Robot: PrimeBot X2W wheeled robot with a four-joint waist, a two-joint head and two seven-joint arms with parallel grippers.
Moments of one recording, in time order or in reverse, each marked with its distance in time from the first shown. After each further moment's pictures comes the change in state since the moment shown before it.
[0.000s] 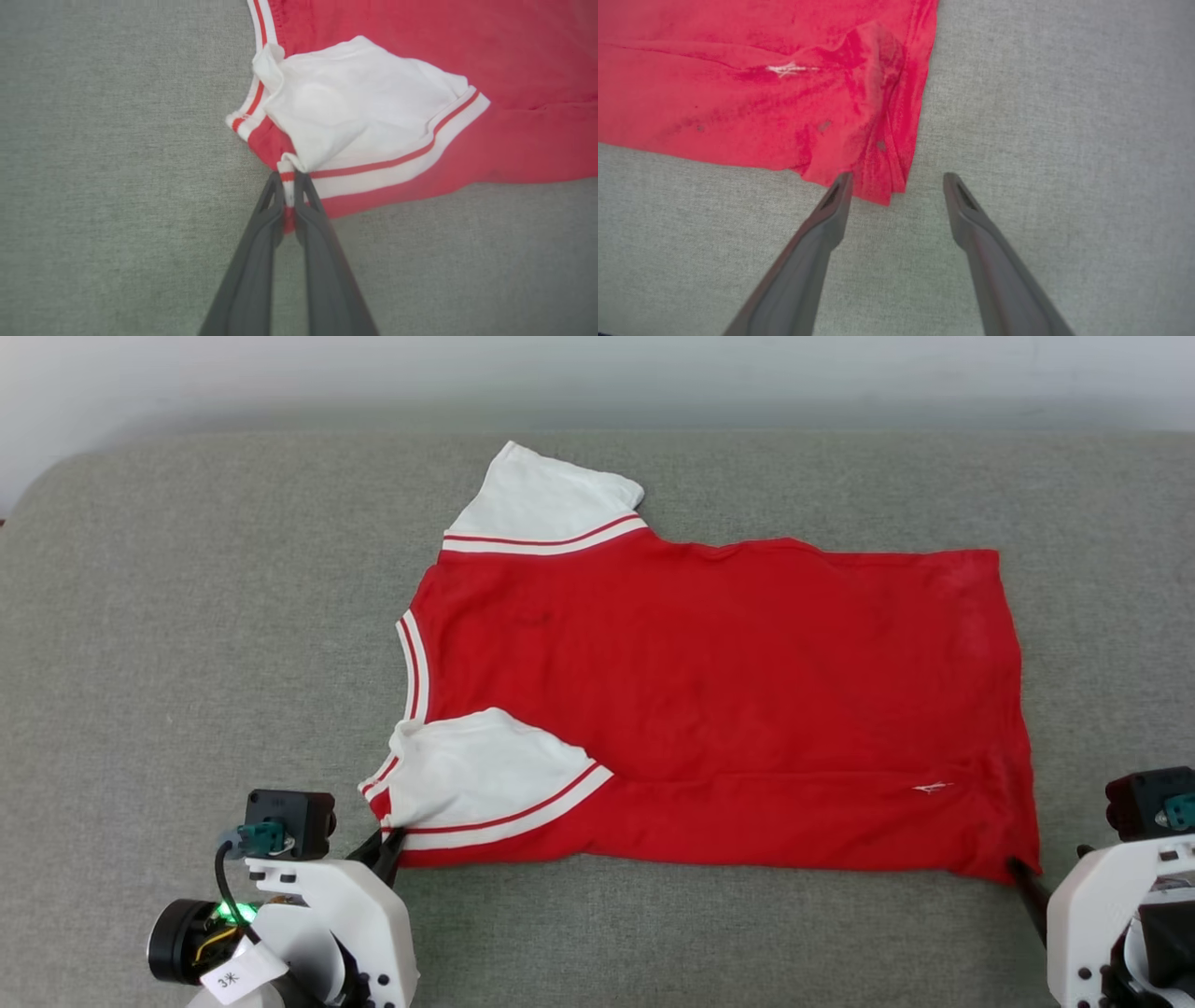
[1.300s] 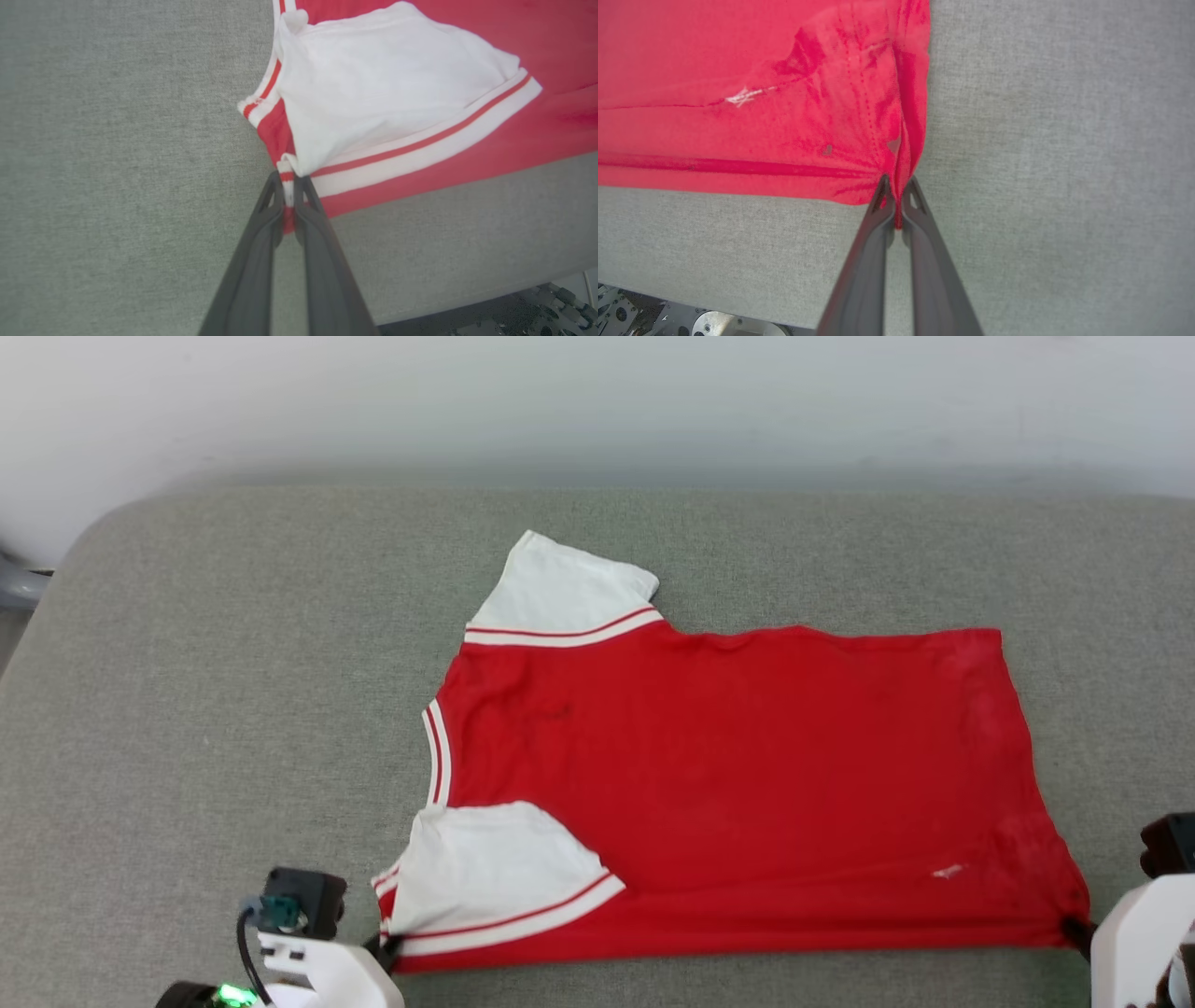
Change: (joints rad) left arm 0.103 0.061 -0.037 -0.014 -0.013 0.013 0.060; right arm 0.005 -0.080 -0.020 0.162 0.160 0.001 0.029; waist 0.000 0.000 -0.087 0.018
